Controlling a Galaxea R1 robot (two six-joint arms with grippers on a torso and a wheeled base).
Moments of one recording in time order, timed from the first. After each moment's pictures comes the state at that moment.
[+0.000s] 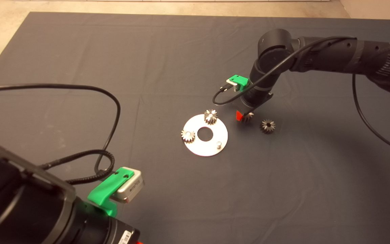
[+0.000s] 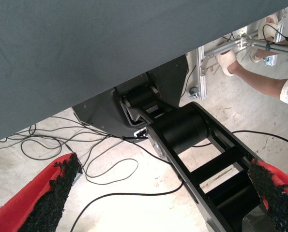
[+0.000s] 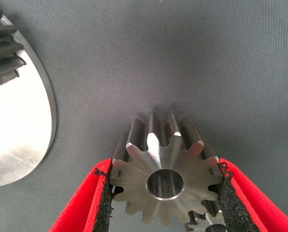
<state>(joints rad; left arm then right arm) -0.56 2.29 -0.26 0.07 1.21 -1.67 0.37 2.72 -1.41 -0.26 -1.53 0.77</state>
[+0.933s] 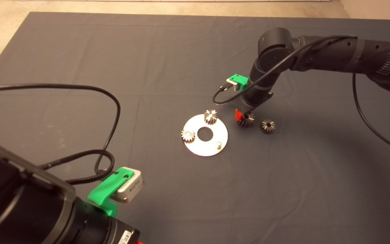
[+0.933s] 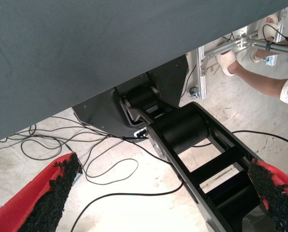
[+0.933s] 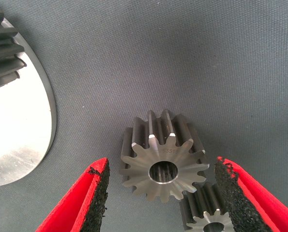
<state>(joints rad) -0.56 2.29 -0.26 0.07 1.21 -1.67 0.38 2.72 -1.41 -0.26 -1.53 0.77</state>
